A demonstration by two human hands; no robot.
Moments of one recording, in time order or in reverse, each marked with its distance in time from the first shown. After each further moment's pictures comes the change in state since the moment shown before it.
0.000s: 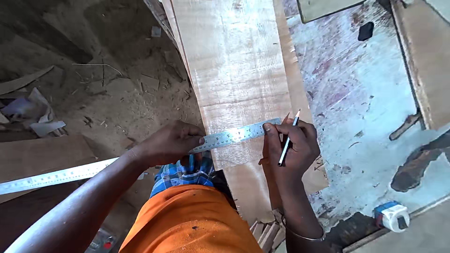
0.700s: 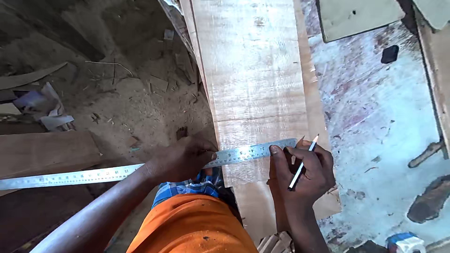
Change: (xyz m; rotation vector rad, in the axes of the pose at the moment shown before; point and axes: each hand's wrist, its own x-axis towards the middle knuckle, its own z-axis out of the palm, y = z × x) left_hand -0.002 -0.002 0.000 0.037 0.021 0.005; right_hand -0.008 -0.008 -0.001 -0.069 -0.004 0.018
